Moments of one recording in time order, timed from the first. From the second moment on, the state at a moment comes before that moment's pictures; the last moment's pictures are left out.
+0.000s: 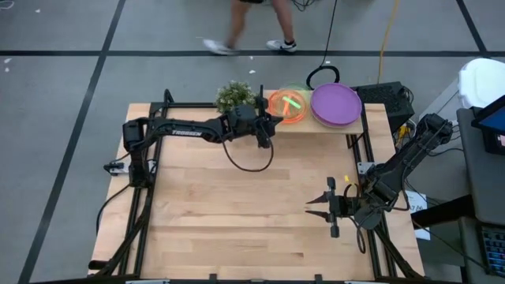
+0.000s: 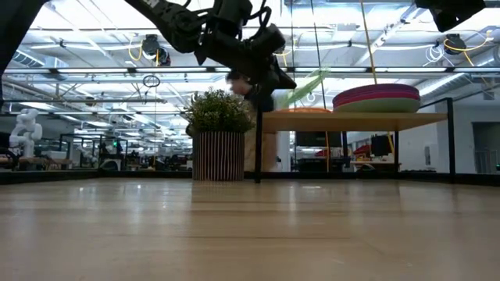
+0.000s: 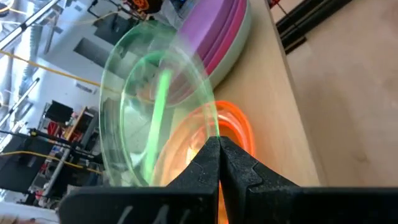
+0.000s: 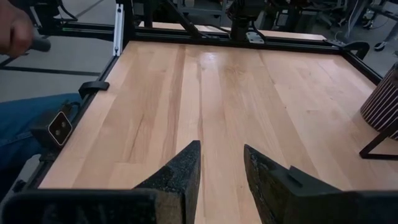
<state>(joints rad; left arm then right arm) 0.28 1.88 1.31 0.33 -0.12 0.89 0.82 1.02 0.59 -0.10 0.76 0.36</state>
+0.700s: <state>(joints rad) 0.33 1.88 1.31 0.30 -0.09 0.78 0.82 1.02 0.59 -0.10 0.76 0.36</state>
